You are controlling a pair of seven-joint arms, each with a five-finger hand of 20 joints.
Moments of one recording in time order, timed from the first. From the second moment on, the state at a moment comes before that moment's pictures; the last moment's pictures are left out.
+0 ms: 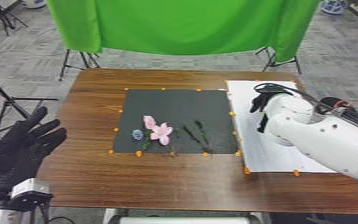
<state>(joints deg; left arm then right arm) 148.1 -51.8 -108.9 -132.1 29.2 12.0 25.3 -37.0 -38.4 16.4 -93.9 -91.9 -0.3 59.2</state>
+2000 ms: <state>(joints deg) 145.8 -52.8 -107.6 -131.5 30.1 11.1 23.0 -38.2 -37.7 17.6 -92.4 -91.1 0.6 59.5</state>
